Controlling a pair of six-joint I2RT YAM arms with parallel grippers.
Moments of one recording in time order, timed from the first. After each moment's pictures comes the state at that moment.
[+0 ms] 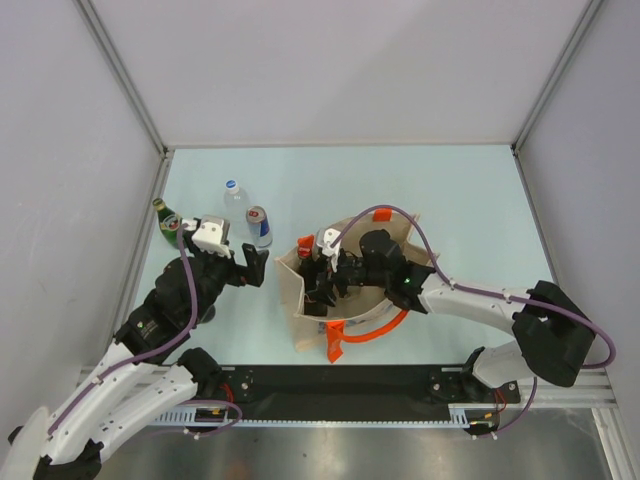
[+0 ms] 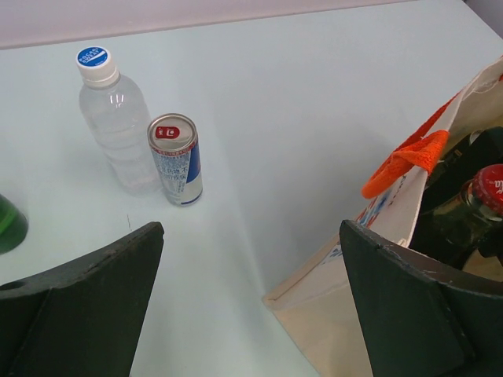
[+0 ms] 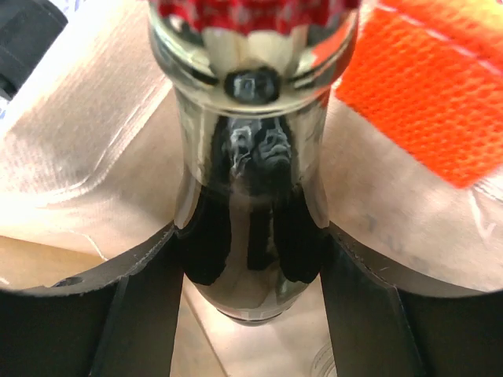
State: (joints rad) left arm -0.71 0.54 0.74 -0.43 -0.35 -0.18; right arm 0.91 1.40 0.79 0.33 -0.48 -0.08
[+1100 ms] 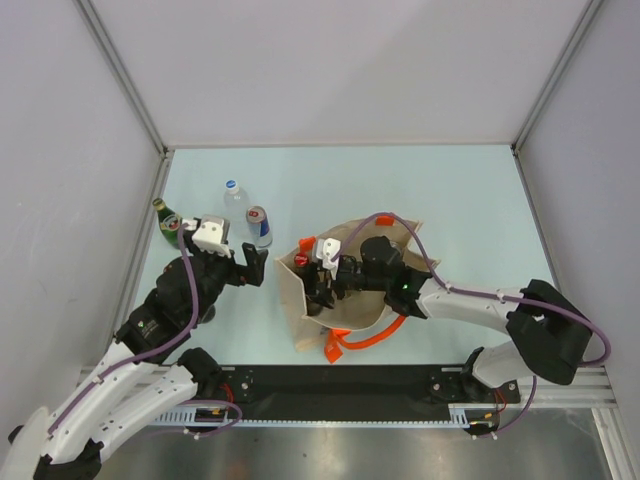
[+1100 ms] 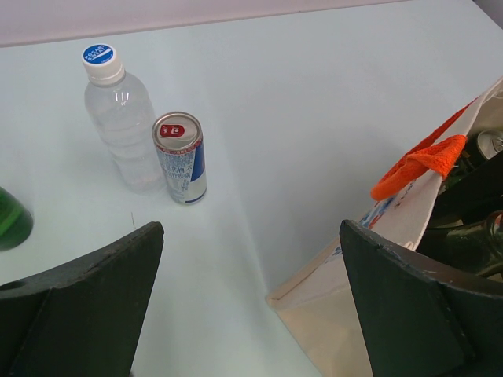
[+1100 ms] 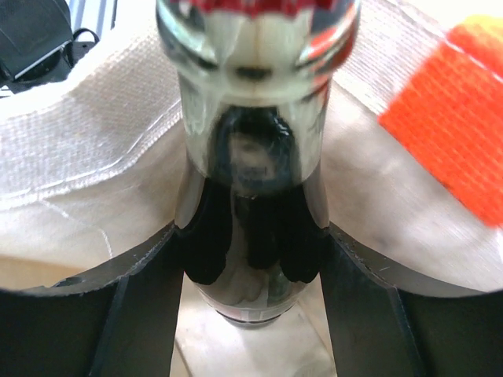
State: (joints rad) left arm -0.71 0.54 0.74 -0.43 -0.36 -0.18; right arm 0.93 1.42 0.74 0.48 -0.49 -0.20
